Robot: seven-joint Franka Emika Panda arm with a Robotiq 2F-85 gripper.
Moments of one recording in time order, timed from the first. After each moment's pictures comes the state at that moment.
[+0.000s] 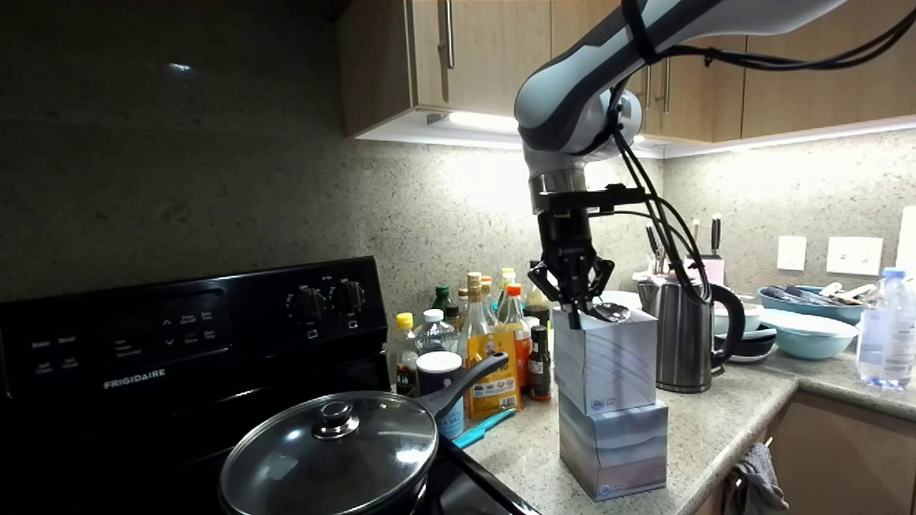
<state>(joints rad) 0.02 0.09 -0.02 -1.91 0.10 1.73 0.46</state>
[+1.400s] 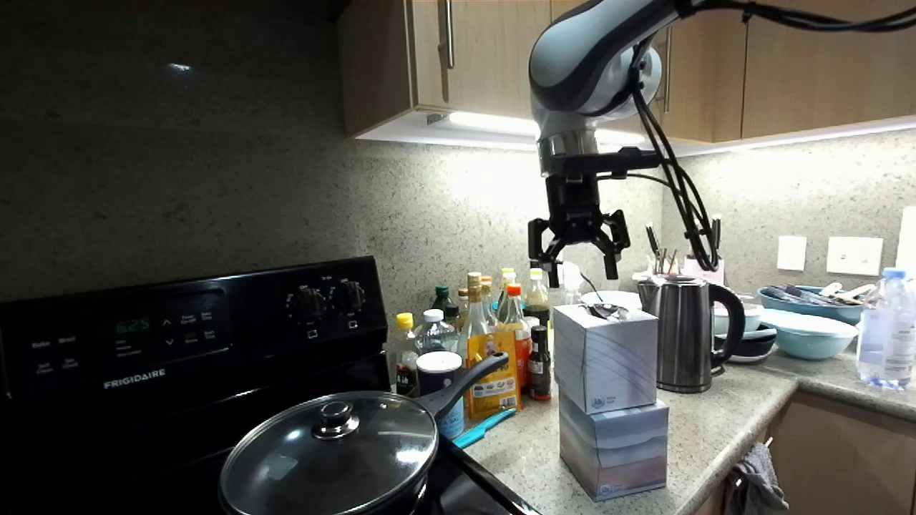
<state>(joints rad) 0.02 -0.02 -0.01 -1.92 0.02 1.74 0.46</state>
